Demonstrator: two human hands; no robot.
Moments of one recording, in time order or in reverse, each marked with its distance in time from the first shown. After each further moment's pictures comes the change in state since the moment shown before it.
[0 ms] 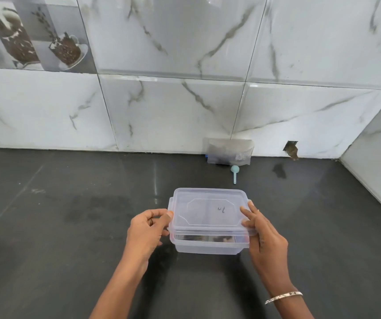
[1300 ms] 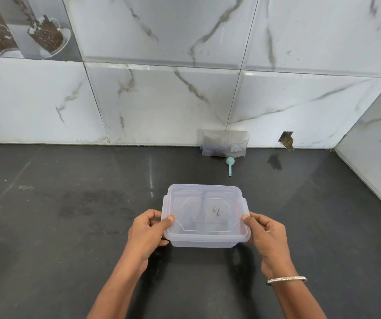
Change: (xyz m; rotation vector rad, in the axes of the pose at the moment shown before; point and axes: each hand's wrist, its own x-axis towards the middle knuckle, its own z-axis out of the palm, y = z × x) left_hand 0.016 -0.024 0.010 0.034 -0.103 -0.072; right_hand 0.014 0.001 -0.004 0.421 0.026 1.007
